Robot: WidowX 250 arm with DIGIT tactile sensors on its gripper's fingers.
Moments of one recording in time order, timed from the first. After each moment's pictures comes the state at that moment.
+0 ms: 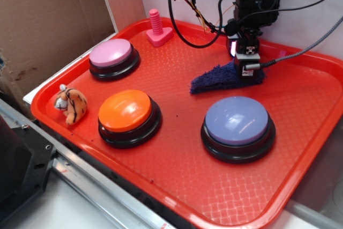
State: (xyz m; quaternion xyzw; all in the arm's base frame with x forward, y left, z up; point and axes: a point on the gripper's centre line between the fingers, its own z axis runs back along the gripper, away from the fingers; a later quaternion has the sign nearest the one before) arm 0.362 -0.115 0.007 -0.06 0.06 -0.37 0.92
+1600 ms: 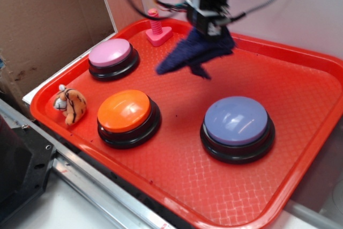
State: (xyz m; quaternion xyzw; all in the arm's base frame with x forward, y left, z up) arm 0.278 -0.104 0.129 -0.02 0.08 -0.18 0.98
